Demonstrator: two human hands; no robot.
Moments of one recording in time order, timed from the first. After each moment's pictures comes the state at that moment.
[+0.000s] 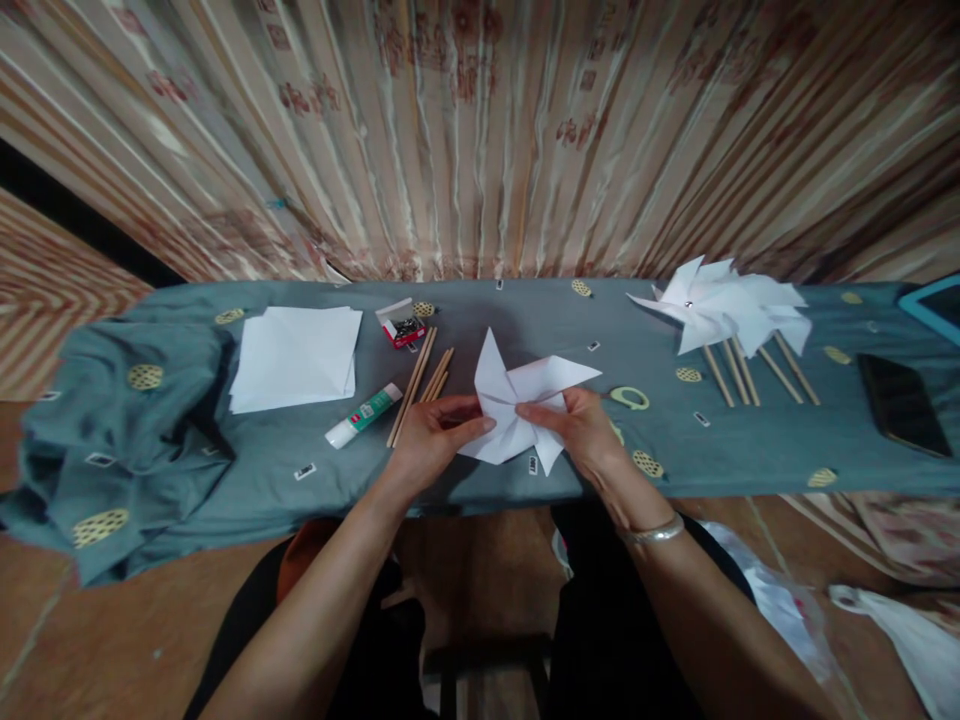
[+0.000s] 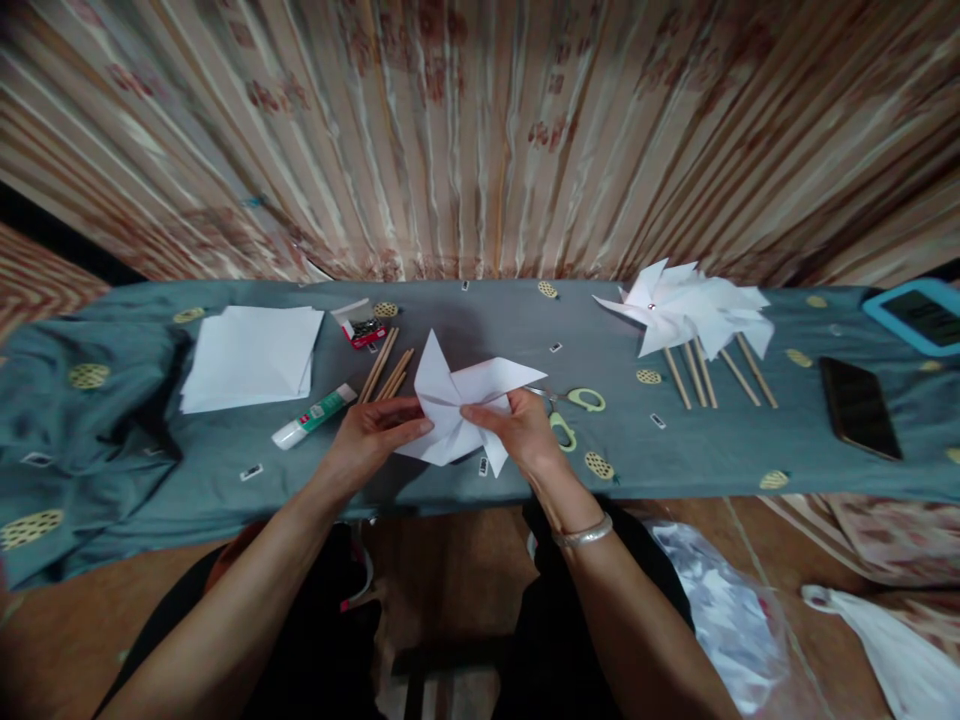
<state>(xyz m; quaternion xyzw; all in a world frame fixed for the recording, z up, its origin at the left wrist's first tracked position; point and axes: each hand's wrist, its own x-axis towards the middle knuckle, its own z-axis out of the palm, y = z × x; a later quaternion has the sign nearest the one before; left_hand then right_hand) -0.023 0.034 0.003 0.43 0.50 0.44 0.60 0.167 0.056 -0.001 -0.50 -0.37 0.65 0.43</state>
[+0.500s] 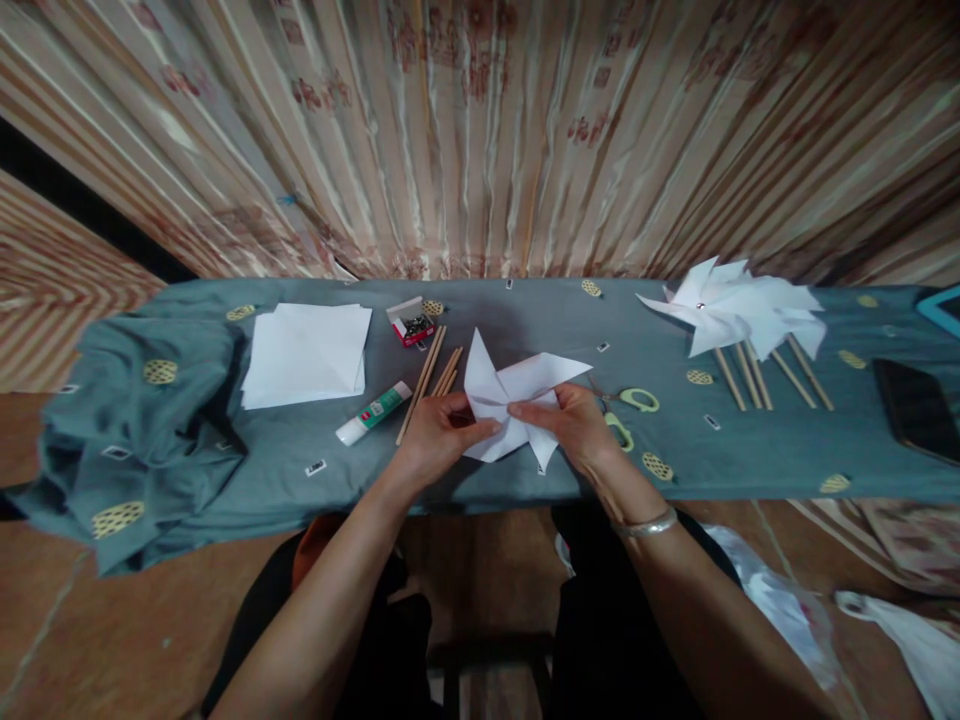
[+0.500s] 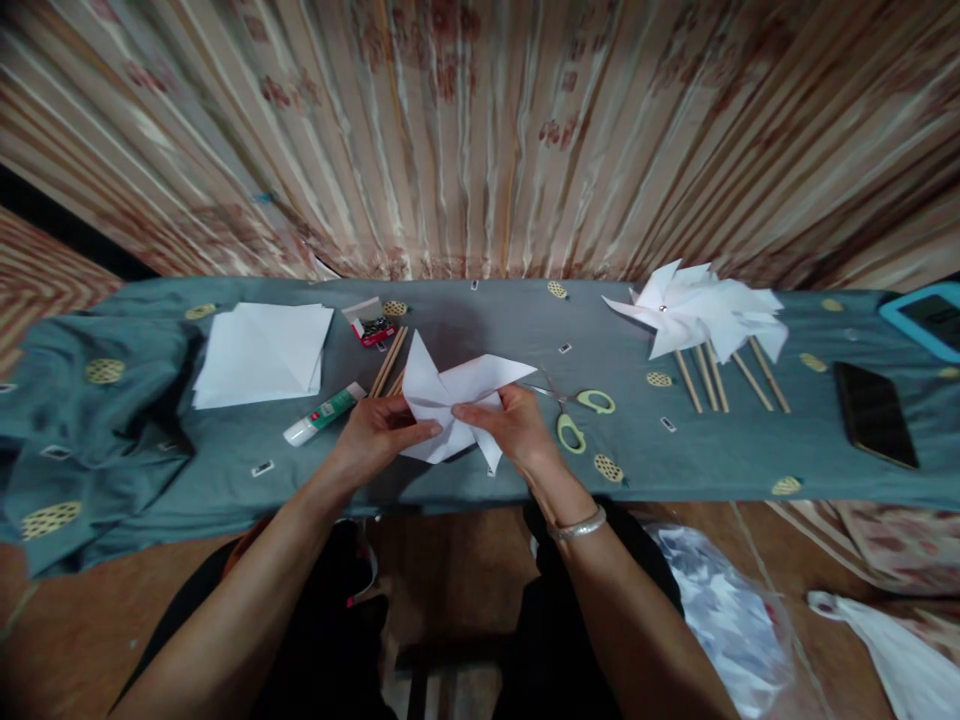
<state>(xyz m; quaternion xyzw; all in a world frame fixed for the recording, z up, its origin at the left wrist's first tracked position) -0.031 0.037 0.004 0.46 0.50 0.41 0.61 0.152 0.059 -0.001 -0.50 -0.39 0.65 0.41</state>
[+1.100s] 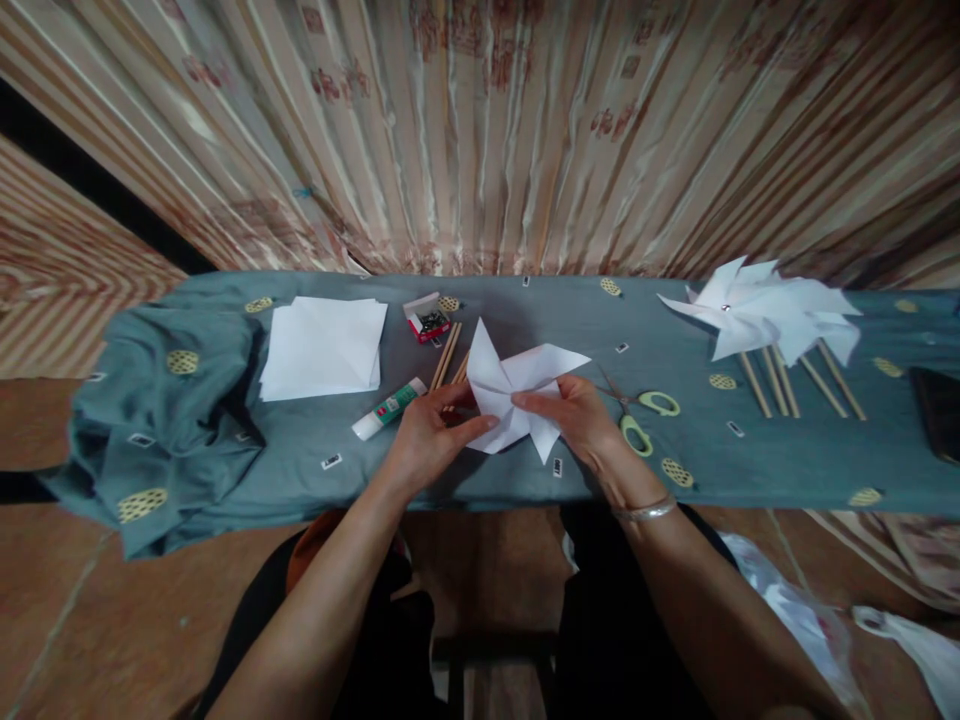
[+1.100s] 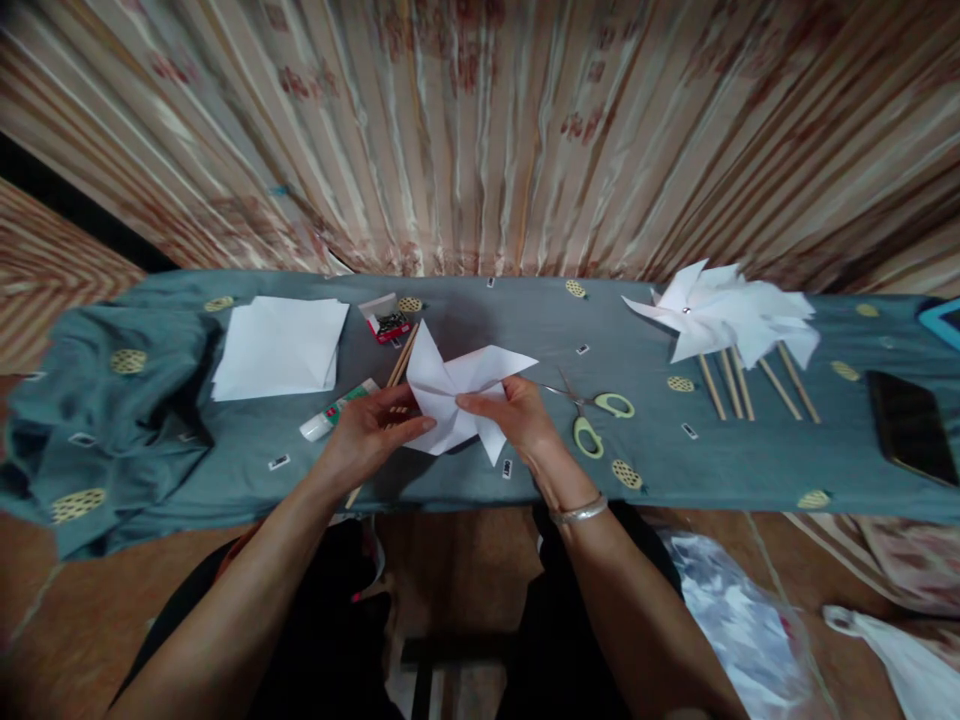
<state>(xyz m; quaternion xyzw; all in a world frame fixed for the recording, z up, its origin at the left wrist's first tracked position) -0.052 0.029 0.013 0.51 0.54 0.41 0.52 0.134 0.070 0.003 -0.49 -0.38 0.68 0.39</state>
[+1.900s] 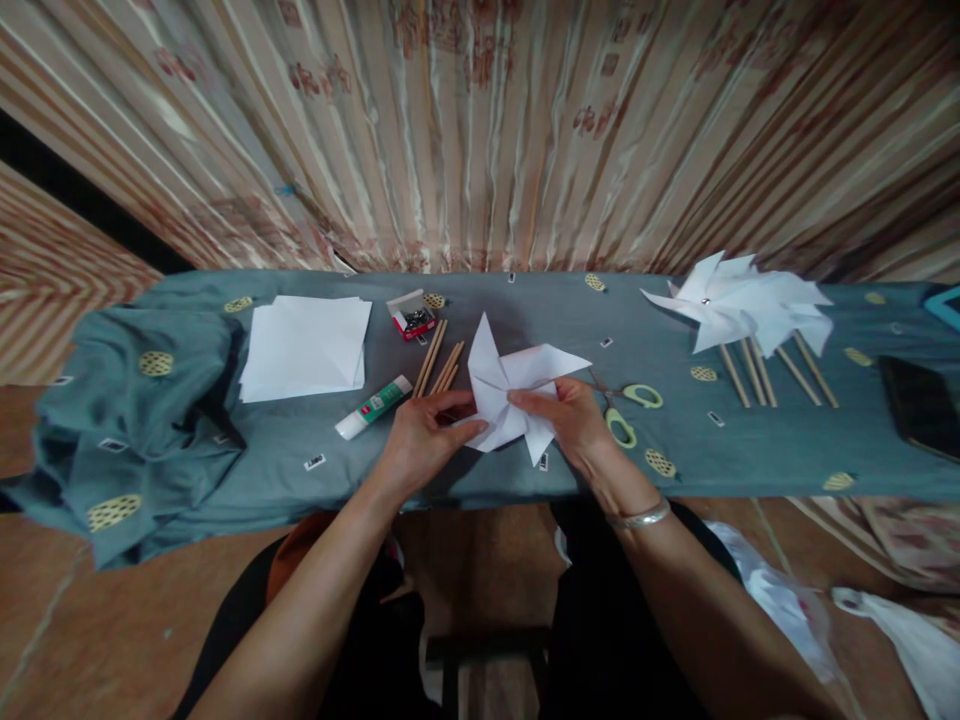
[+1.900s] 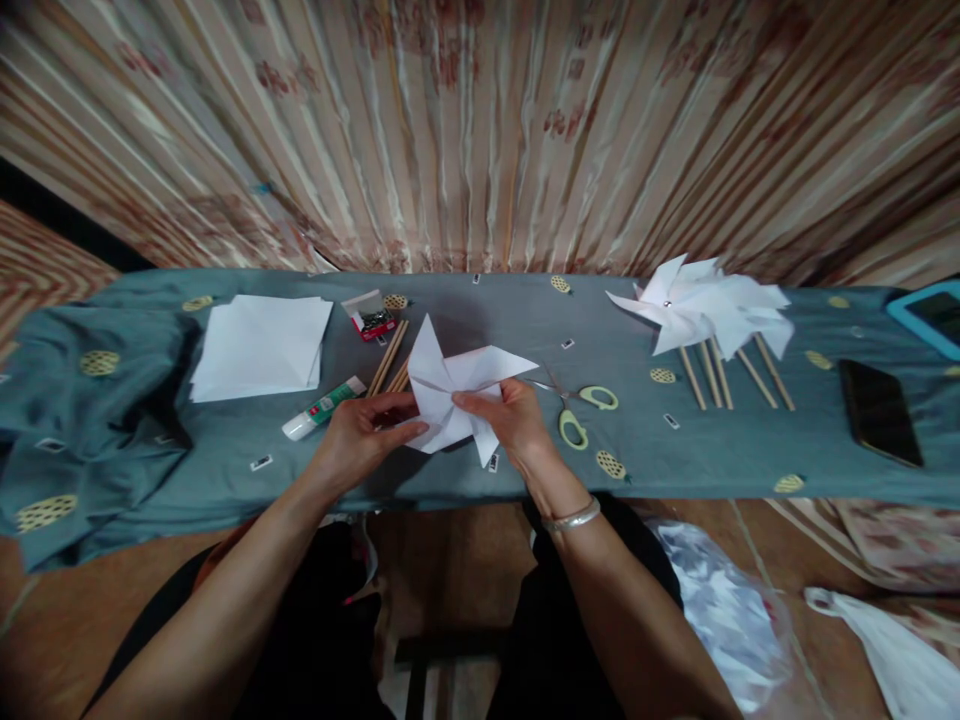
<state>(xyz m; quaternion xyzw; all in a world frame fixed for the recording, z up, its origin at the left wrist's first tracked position) -0.044 0.028 0.005 0.53 0.56 0.39 0.50 0.143 0.061 -0.002 -0.49 -0.35 0.67 0.44</state>
